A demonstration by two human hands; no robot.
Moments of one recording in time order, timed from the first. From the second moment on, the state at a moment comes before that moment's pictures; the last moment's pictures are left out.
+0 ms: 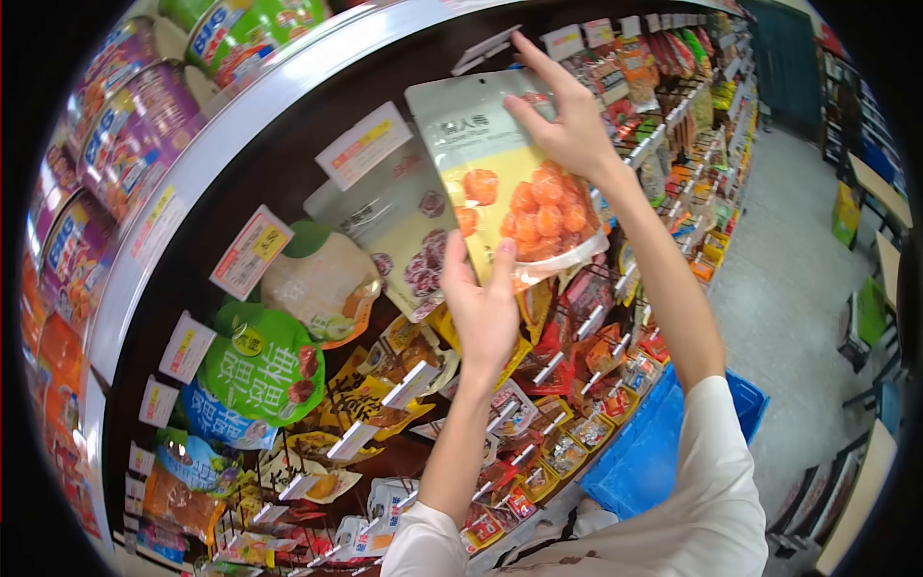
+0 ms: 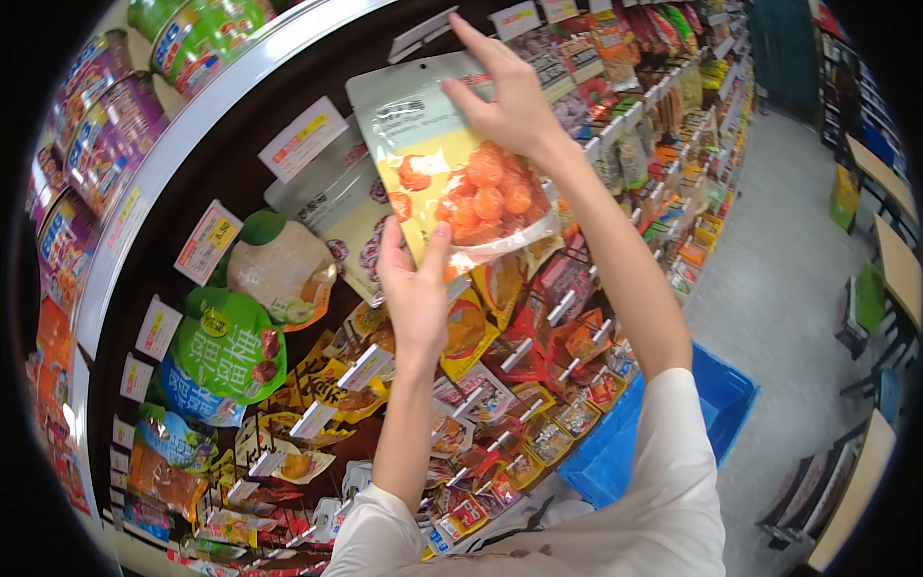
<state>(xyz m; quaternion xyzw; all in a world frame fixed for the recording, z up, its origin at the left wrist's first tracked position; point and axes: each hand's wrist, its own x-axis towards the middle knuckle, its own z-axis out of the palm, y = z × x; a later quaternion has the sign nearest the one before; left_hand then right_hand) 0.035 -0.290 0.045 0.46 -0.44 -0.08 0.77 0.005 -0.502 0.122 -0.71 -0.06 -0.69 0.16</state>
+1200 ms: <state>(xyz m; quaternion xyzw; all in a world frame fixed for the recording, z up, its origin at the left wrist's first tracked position) 0.030 -0.305 0.040 0.53 -0.44 0.06 0.72 0.018 -0.496 0.127 -0.70 -0.03 -0.65 0.29</state>
